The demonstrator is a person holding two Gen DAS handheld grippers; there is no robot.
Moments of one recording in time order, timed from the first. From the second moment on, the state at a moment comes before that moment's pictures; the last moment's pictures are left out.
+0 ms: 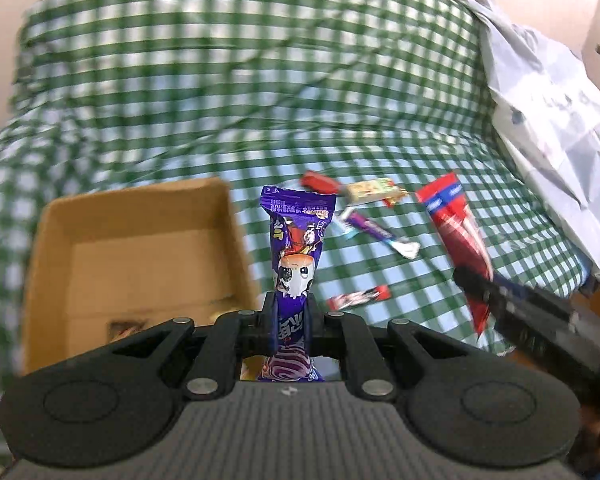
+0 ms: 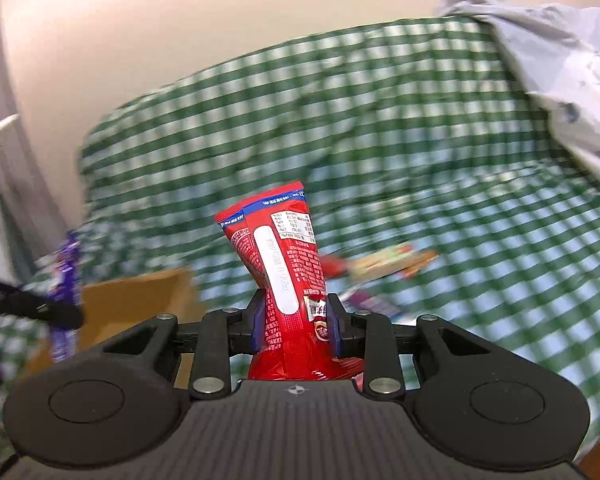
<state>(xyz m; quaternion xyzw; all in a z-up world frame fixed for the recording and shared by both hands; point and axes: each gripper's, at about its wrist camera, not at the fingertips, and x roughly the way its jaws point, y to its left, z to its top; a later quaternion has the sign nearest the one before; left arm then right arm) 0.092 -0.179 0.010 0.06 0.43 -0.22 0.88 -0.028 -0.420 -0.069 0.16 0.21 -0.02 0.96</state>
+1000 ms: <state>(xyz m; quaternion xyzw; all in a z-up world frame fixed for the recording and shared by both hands) -0.020 0.020 0.030 -0.06 0.37 -0.15 0.91 -0.097 -0.191 -0.030 0.04 0.26 0.08 0.96</state>
